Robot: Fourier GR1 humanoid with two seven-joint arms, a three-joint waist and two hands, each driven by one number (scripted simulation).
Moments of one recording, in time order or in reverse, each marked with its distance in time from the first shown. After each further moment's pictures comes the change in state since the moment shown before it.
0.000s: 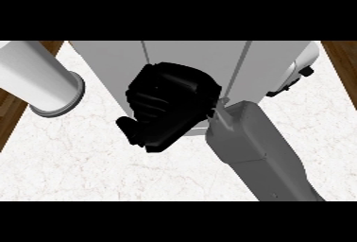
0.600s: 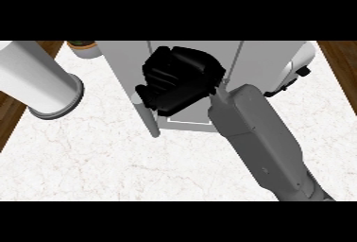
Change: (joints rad) left arm -0.007 -0.091 0.068 0.009 -0.030 -0.060 0.070; right arm -0.059 -0.010 -0.083 0.214 0.160 0.168 -0.211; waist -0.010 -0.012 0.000
